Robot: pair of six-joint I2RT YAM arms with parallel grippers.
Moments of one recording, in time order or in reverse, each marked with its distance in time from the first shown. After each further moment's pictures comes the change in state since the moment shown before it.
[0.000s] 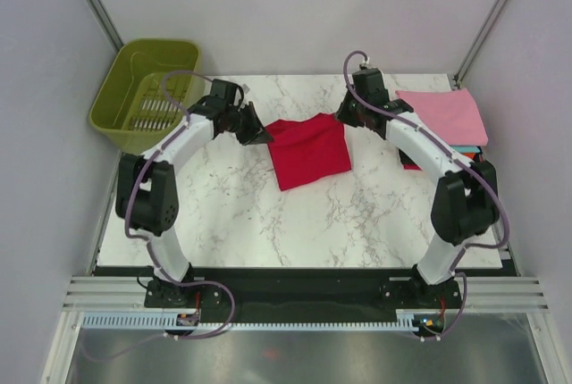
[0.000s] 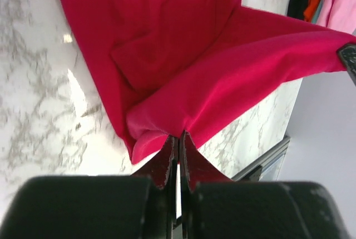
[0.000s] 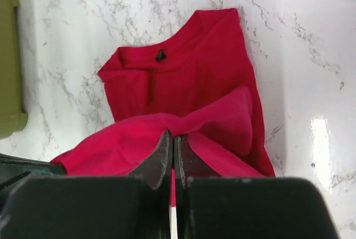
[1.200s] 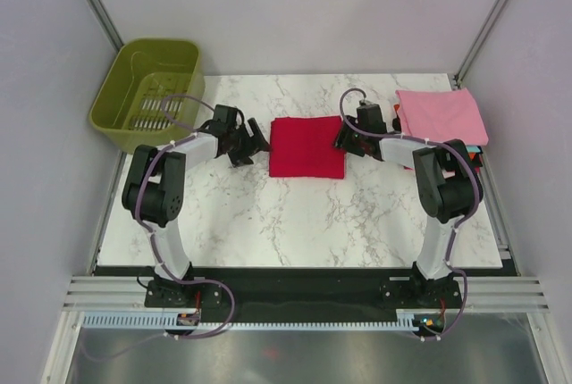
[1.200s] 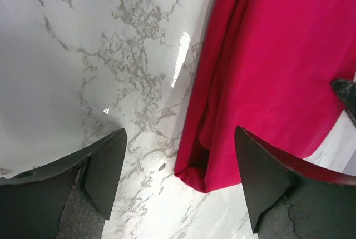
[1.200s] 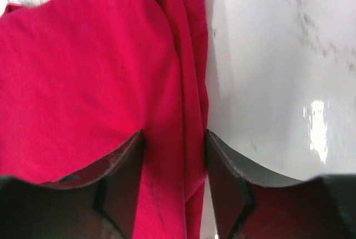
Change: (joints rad) left arm 0.027 0.122 -0.181 0.255 -0.207 -0.035; right arm -0.088 0.248 -0.263 0.416 -0.115 -0.060
